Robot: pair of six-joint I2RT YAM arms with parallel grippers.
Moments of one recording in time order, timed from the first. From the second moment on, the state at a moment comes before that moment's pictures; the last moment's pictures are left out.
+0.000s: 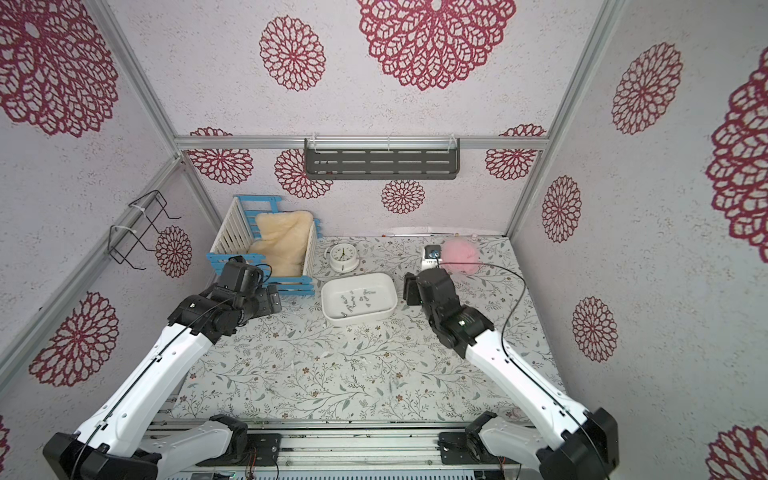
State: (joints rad) left arm -0.32 1.13 1.12 -0.88 -0.40 -0.48; right arm 0.54 1.06 0.91 -0.28 0.42 0.24
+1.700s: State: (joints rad) left arm 0.11 1.55 0.38 0.87 -0.39 -0.17; right arm 0.09 1.54 0.19 1.32 0.22 0.01
